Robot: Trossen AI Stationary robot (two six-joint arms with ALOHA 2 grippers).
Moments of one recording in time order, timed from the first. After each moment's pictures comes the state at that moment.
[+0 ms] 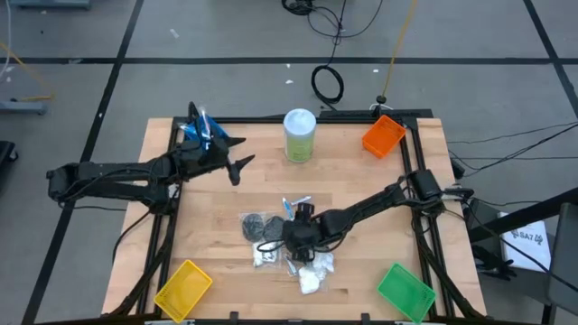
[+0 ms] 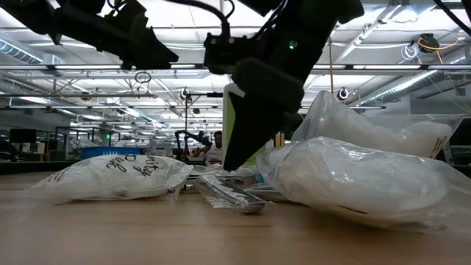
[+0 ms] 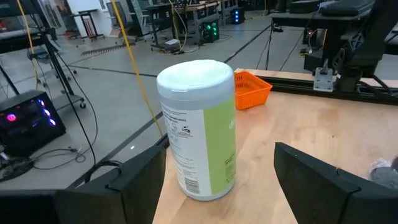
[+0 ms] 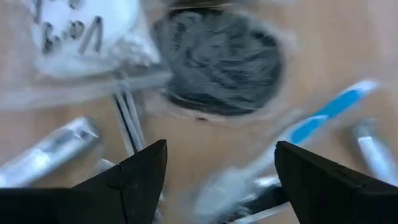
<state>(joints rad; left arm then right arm) 0.25 0.90 0.48 0.26 -0.22 0.07 0.30 2.05 1.41 -0.47 0.29 0.37</state>
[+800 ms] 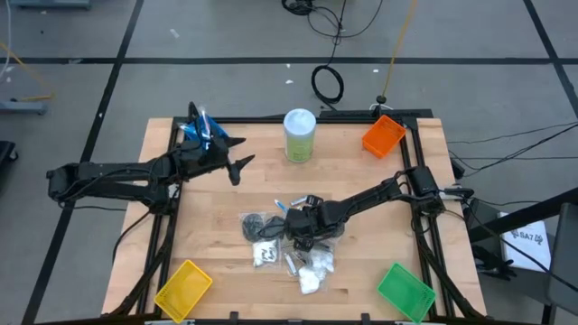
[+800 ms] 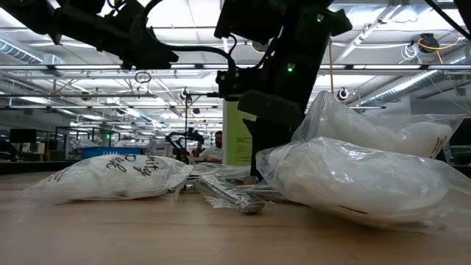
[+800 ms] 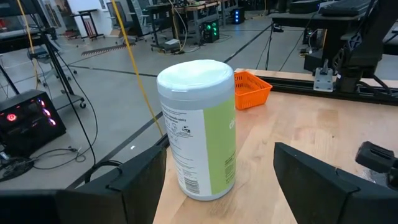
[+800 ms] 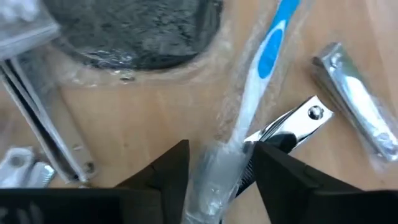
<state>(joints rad) 0.25 0.90 0.48 0.26 -0.22 0.07 0.23 2.06 1.41 -0.61 0.23 0.49</state>
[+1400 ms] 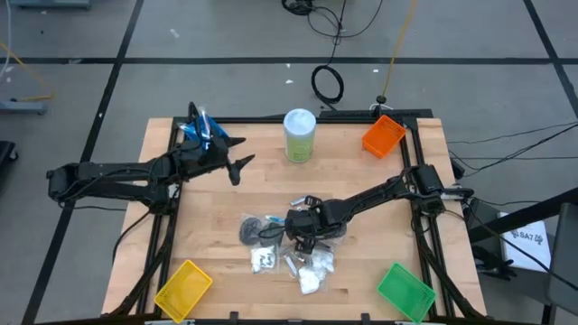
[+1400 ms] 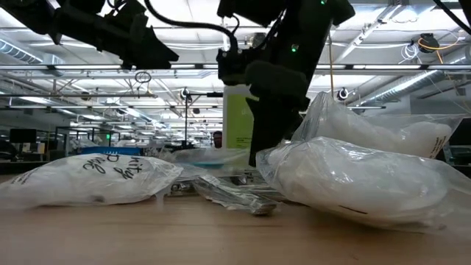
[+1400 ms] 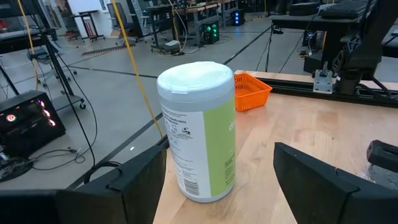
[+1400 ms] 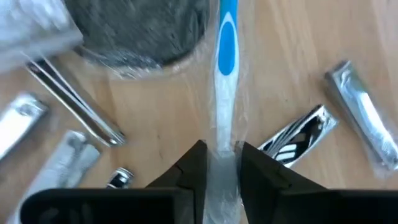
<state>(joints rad) 0.25 0.90 0.48 0.27 -0.22 0.07 0.24 2.01 1.41 -0.60 0.18 0.43</state>
